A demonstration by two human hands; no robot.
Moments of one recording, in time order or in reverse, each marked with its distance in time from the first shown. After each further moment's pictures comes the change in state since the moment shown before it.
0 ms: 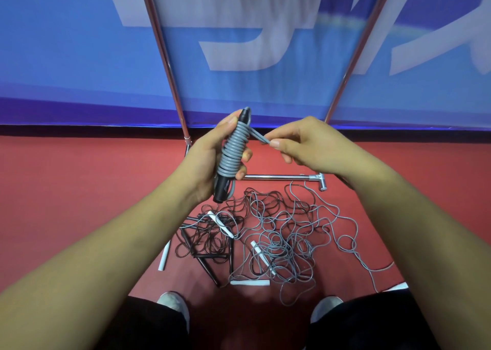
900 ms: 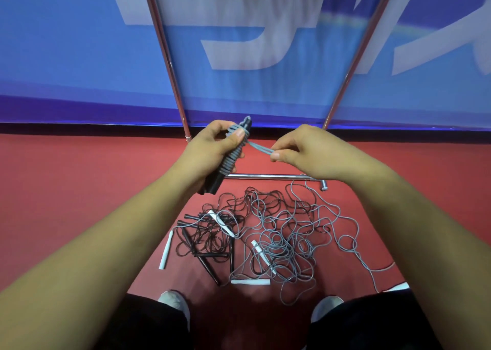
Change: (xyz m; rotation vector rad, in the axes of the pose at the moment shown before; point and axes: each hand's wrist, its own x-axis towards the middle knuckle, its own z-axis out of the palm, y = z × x) left_hand 0.008 0.002 -0.015 0.584 0.244 0.042; right_hand -0.001 -0.002 0.004 -0.294 -0.090 -0.015
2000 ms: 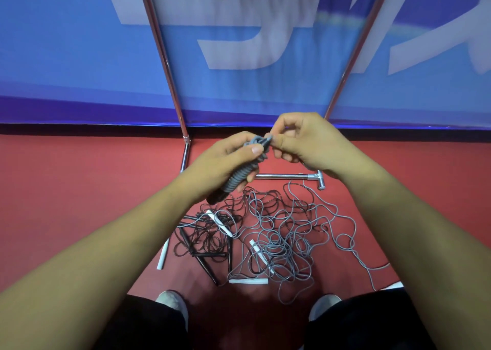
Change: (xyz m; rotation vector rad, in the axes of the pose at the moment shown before) left_hand -0.017 -0.002 0.012 0.000 -0.409 0.207; right_hand 0.002 -0.004 0.004 0.682 0.142 0.078
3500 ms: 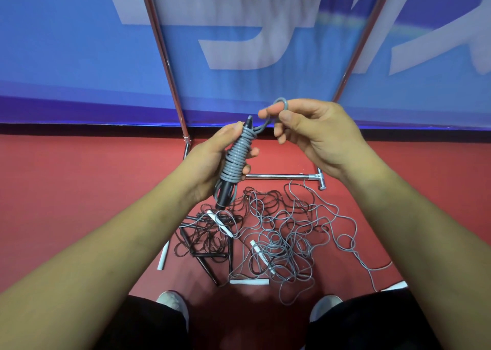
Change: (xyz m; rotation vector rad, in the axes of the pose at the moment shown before) left_hand 0.008 -0.002 -0.005 -0.551 0.205 -0.236; right_hand 0.002 0.002 0.001 0.576 0.029 -0.229
